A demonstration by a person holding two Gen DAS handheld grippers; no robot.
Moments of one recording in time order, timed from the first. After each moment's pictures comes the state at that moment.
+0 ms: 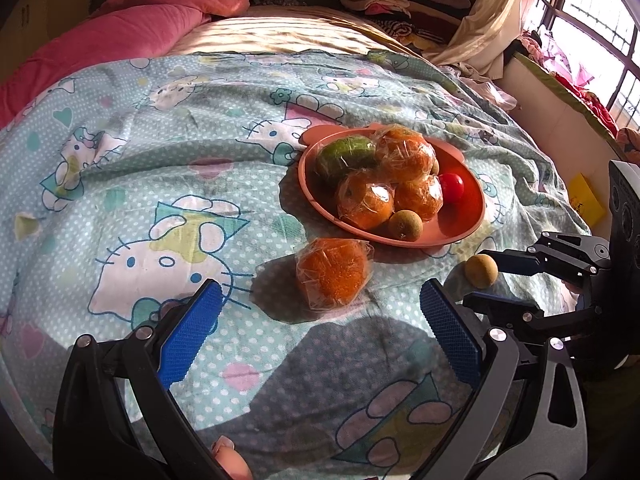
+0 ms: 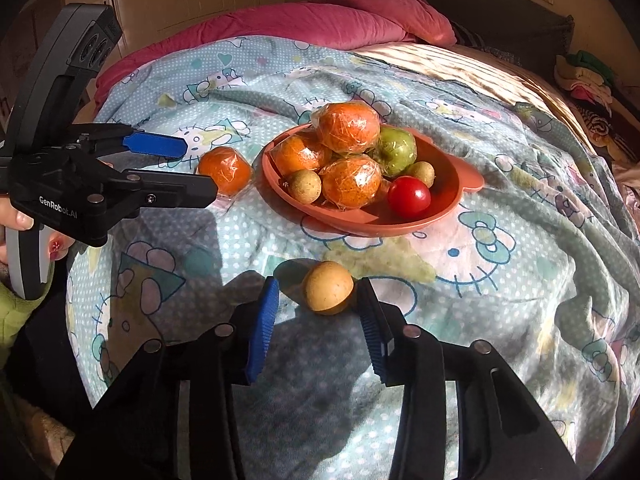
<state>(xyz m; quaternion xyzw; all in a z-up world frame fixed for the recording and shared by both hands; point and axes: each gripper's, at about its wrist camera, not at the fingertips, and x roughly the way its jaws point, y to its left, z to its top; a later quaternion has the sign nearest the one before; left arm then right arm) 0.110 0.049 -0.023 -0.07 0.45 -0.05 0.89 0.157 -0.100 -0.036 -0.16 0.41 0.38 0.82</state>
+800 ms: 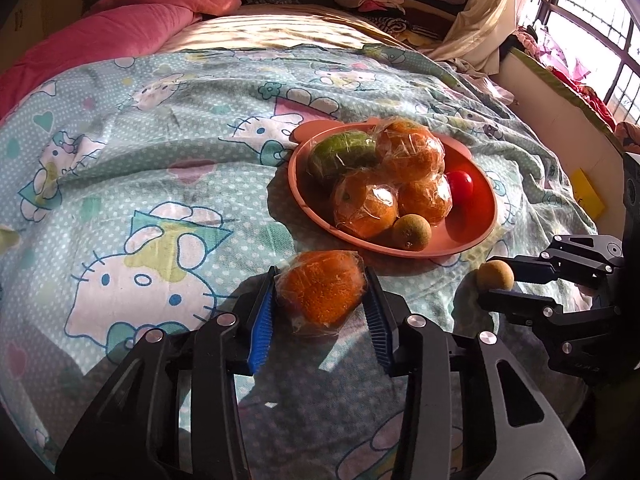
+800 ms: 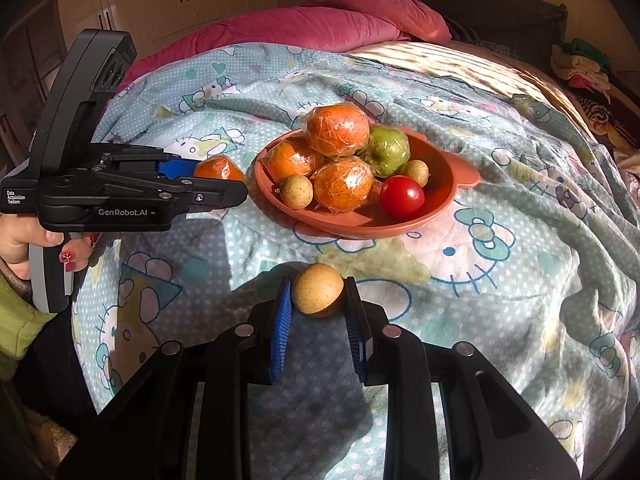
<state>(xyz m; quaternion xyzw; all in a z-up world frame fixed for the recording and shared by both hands) 0.126 0.043 -0.037 -0.06 0.44 -0.06 0.89 0.162 -0.105 -0.034 -0.14 0.41 0.39 0.82</state>
